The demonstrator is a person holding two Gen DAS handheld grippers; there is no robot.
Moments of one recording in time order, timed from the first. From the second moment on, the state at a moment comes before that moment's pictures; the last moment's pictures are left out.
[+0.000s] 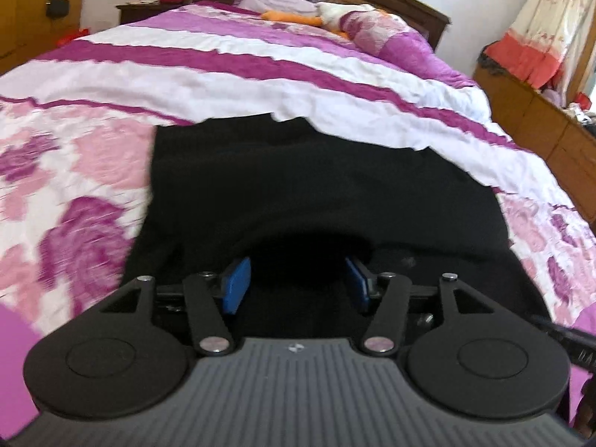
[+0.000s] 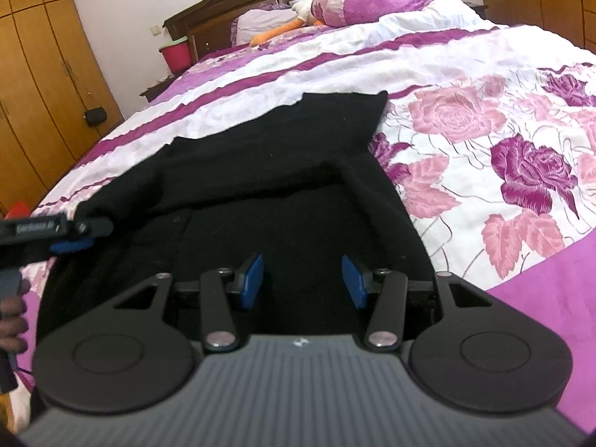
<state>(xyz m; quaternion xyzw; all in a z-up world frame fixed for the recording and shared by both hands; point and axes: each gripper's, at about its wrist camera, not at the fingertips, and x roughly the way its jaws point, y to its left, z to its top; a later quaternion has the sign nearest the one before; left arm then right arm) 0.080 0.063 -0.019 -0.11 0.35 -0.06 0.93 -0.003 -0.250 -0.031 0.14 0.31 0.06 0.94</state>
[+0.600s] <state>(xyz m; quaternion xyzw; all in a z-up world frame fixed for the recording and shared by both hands) 0.027 0.136 -0.009 -0.09 0.36 0.07 0.93 0.024 -0.151 0.013 0.08 0.29 0.16 0.94</state>
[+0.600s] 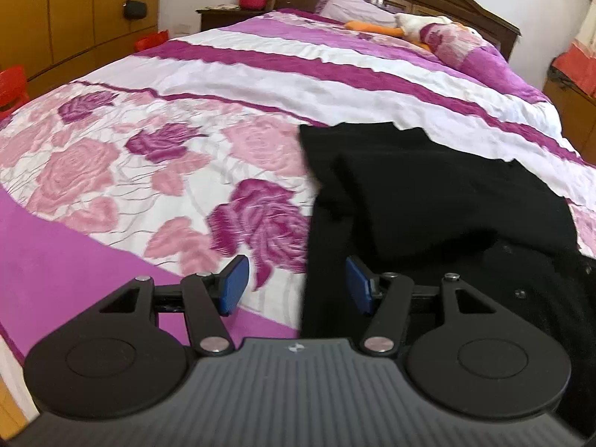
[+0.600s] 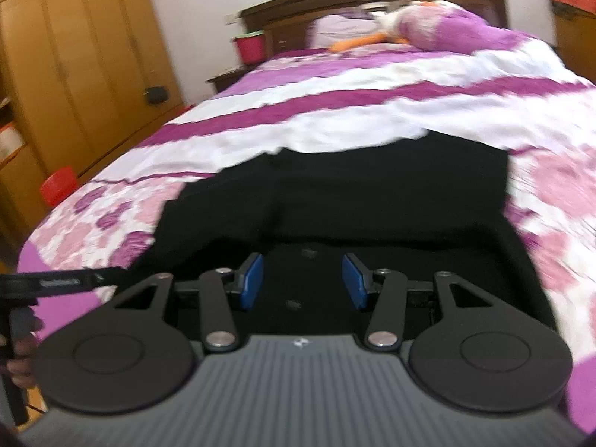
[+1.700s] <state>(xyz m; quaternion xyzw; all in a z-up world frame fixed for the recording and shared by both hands) 0.016 0.173 -0.020 -0.10 0.35 0.11 0.92 0.086 -0.017 -0.008 0.00 0.30 0.27 0.91</state>
